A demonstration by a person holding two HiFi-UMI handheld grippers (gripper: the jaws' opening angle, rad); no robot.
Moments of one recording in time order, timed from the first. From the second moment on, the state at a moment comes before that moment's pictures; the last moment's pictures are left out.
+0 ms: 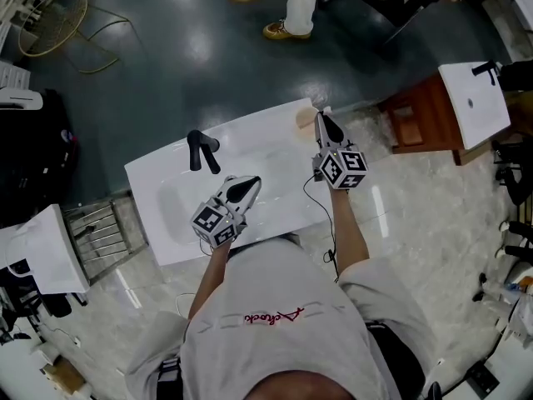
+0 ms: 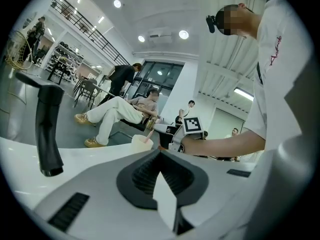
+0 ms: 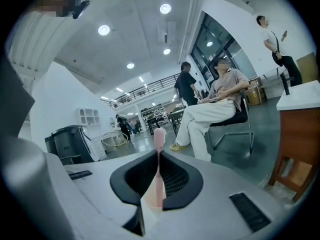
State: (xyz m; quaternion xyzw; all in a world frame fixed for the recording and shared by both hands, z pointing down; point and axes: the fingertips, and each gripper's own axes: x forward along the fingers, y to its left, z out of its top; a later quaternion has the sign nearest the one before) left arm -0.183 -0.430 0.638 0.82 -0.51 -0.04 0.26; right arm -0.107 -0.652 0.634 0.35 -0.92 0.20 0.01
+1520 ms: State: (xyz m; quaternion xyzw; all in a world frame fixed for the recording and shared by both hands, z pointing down) left arm -0.134 -0.438 0.621 0.85 -0.47 -0.03 0.23; right arm -0.049 -0.633 0.650 0.37 -0.89 0.26 0.01
